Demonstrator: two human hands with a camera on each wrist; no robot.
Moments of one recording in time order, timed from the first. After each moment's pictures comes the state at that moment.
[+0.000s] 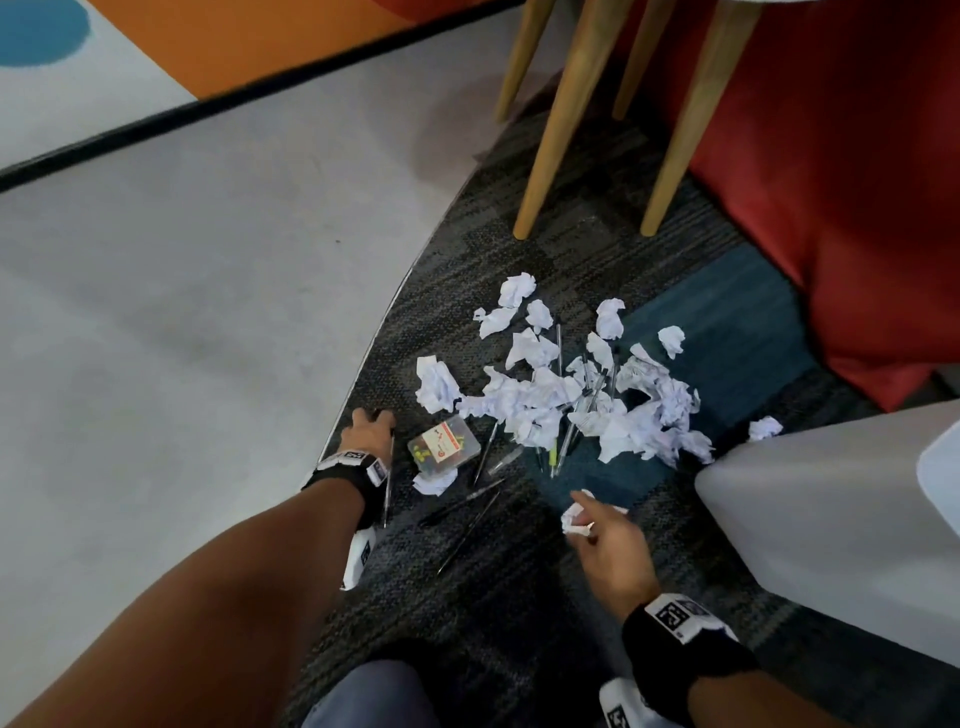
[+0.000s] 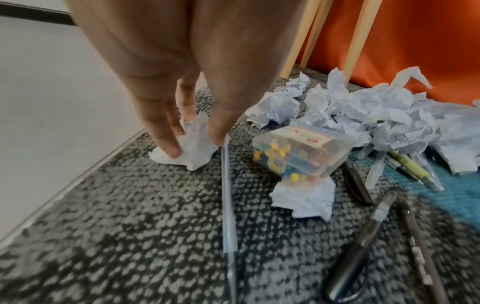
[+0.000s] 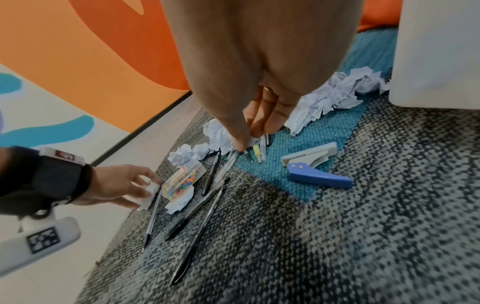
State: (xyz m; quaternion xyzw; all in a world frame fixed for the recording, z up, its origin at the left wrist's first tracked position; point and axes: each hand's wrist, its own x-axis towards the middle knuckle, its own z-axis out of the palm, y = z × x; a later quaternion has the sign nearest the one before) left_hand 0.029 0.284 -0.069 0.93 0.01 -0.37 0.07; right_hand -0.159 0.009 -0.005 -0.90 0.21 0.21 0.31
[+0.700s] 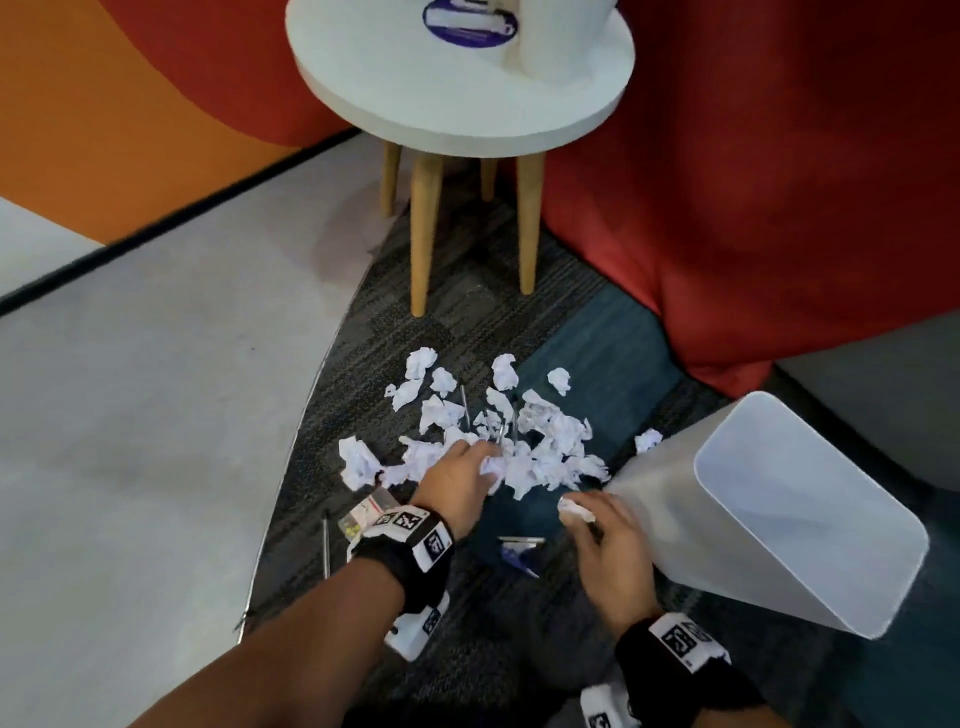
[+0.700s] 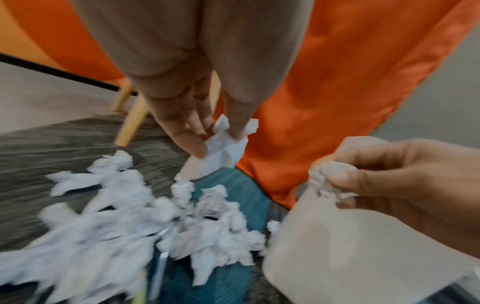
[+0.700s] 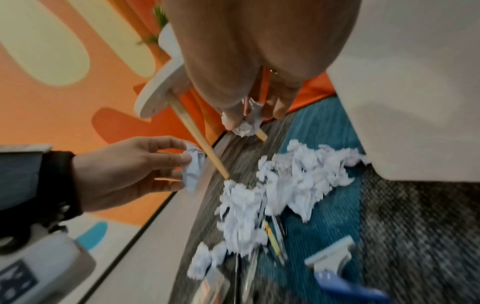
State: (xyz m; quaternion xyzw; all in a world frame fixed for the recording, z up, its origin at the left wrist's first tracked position) left_hand -0.015 0.095 0.117 0.88 -0.24 -0.30 0.28; right_hand -0.169 -0.064 0.099 -0.89 0.26 -0.06 0.38
